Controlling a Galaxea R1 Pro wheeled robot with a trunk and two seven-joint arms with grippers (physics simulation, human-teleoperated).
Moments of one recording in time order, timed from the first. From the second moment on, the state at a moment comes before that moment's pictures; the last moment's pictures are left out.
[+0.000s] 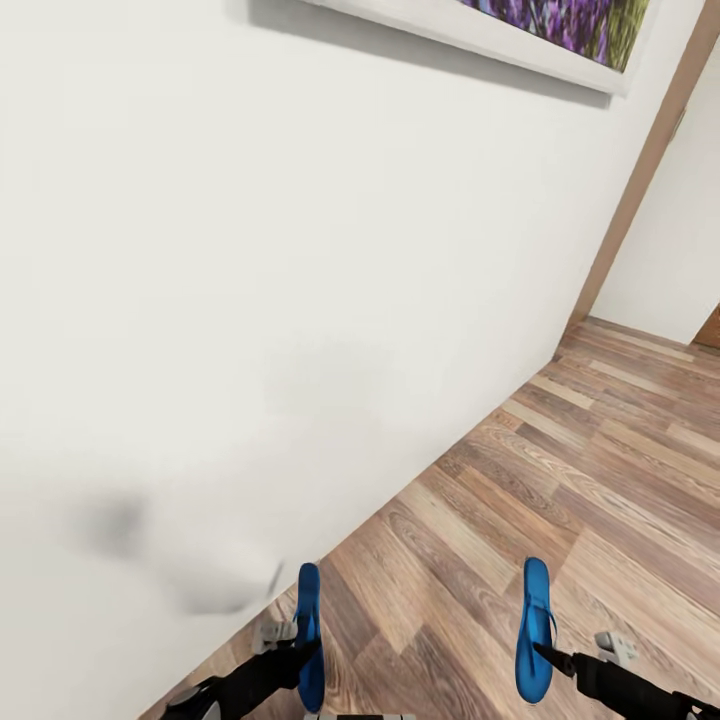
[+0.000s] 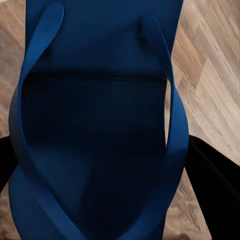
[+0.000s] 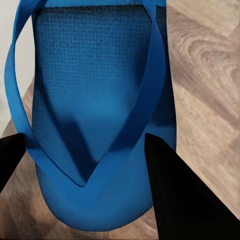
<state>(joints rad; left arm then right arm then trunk) -0.40 0.00 -0.03 -0.37 0.28 -0.06 -0.70 -0.33 -0.39 -0.18 -0.46 -0.31 0.22 0.88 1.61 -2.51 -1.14</state>
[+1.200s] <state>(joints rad) -0.40 -0.01 -0.04 -0.32 0.25 -0.07 -0.68 -0.33 -0.27 -0.15 -0.26 -0.14 0.04 0.95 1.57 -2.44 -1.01</state>
